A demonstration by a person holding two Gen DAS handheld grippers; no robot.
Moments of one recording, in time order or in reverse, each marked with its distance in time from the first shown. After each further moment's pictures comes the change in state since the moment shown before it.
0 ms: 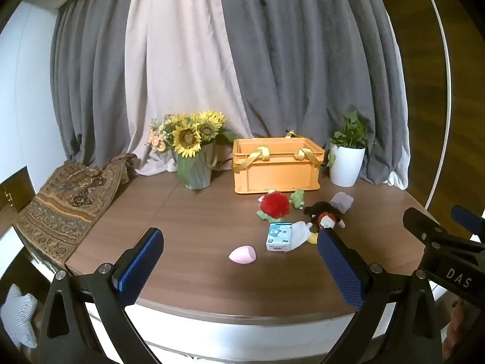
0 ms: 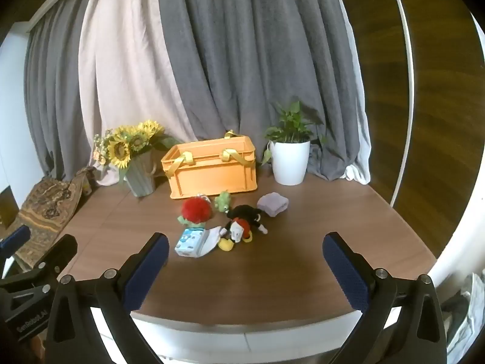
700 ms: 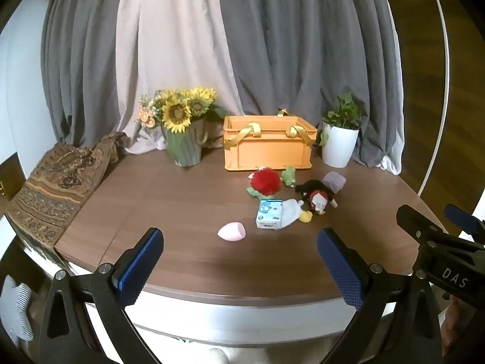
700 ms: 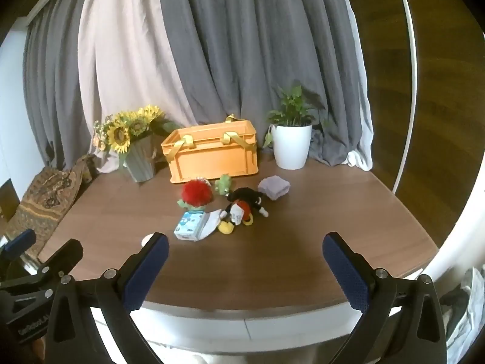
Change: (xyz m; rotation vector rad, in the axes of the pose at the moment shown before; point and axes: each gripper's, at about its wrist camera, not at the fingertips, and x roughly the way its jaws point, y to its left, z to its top) left arm 0.007 0.002 -0.026 -0.021 0.095 -0.055; right arm 0.006 -0.003 -0.007 -0.005 0.078 0.006
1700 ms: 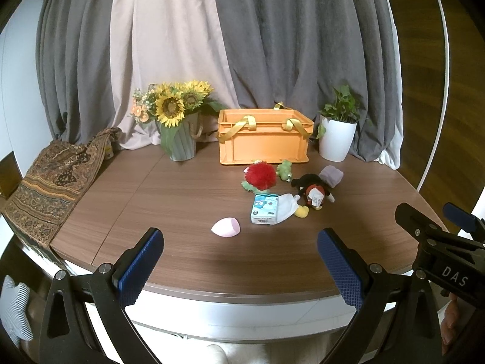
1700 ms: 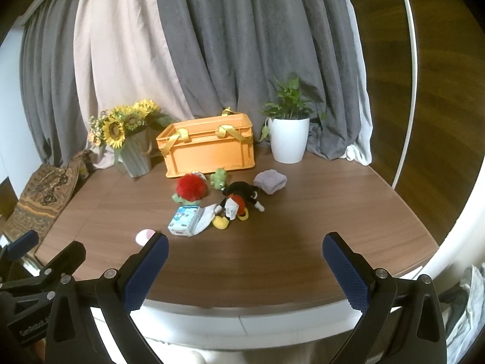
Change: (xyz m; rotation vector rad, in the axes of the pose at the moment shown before) left arm 0.010 -0.008 0.006 0.009 0.034 -0.009; right arm 0.008 -0.004 -0.002 0.006 0.028 -0.009
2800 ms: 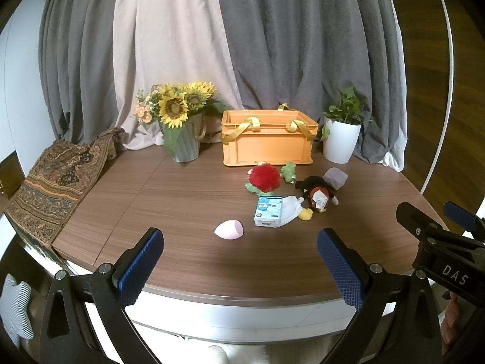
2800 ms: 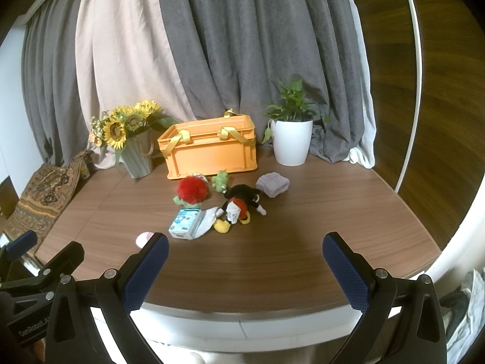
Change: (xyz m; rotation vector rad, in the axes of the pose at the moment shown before) left arm 0.001 0.005 0.003 -0.005 0.001 0.009; right arm 0.005 0.003 0.004 -0.007 -0.006 0.003
